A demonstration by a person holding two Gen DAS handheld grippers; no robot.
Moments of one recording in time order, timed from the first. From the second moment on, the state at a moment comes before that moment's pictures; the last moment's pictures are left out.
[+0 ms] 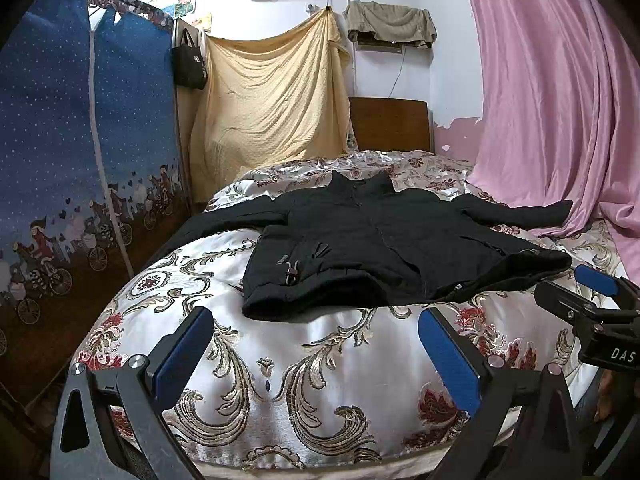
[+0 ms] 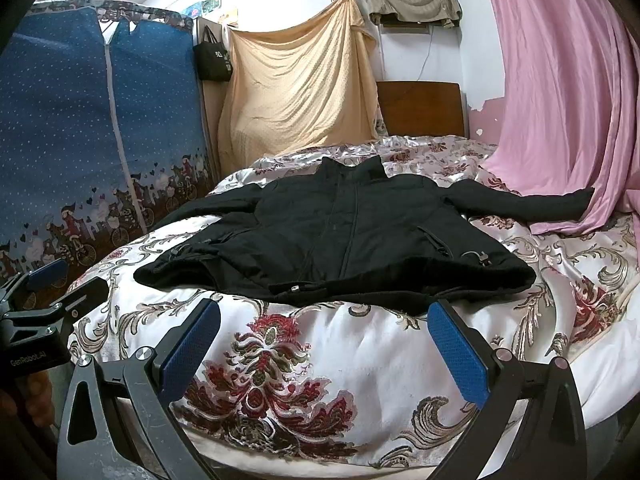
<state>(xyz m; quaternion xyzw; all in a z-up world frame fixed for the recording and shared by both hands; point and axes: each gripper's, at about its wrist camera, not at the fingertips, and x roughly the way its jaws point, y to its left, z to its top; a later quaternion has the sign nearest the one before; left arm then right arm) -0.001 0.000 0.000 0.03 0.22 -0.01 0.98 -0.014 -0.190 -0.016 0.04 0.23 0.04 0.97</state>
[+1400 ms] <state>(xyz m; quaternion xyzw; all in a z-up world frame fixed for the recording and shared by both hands) 0.000 0.000 0.000 0.03 0.22 -0.01 0.98 -0.013 -0.189 -0.020 0.04 0.23 0.04 0.97</state>
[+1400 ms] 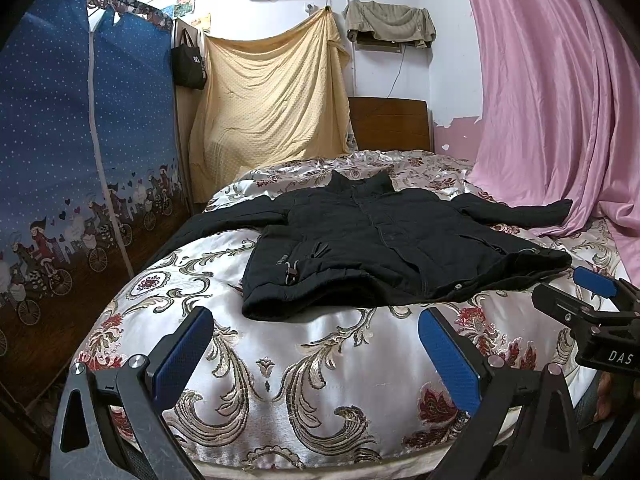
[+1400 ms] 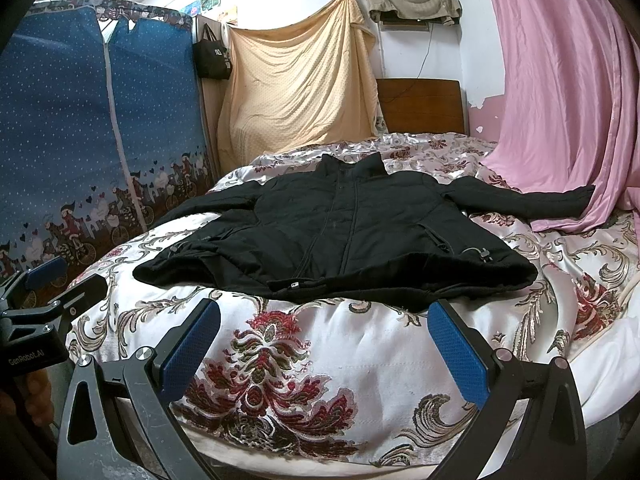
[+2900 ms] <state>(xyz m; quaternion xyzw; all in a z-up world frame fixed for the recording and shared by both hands) 0.020 0.000 0.000 0.03 0.26 0.00 0.97 -0.013 -0.192 -0.023 0.04 0.27 -0.02 0.96</state>
